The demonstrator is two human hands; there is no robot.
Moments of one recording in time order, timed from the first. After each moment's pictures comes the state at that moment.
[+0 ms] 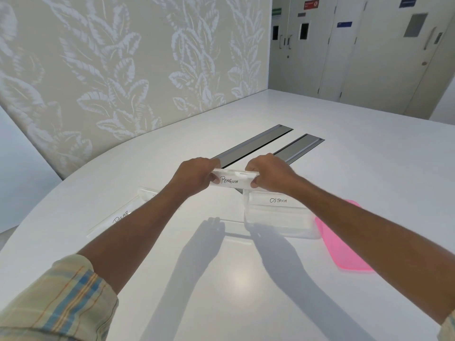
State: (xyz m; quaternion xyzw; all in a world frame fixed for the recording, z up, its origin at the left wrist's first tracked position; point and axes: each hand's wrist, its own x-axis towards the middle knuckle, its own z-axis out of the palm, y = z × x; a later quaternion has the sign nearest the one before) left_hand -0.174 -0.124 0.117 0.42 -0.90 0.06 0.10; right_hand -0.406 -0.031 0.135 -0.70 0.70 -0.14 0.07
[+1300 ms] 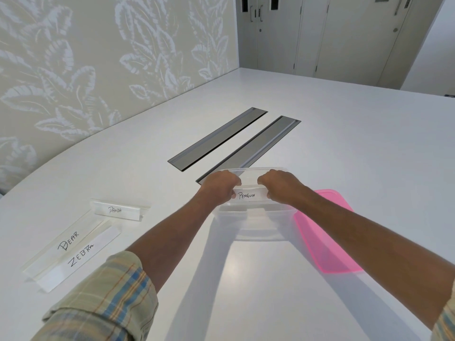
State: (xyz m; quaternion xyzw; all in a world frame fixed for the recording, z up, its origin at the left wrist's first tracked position) left_hand -0.347 -0.150 0.029 0.37 -0.93 0.01 -0.05; right_hand -0.538 -0.059 0.018 -0.69 0.72 0.04 0.00
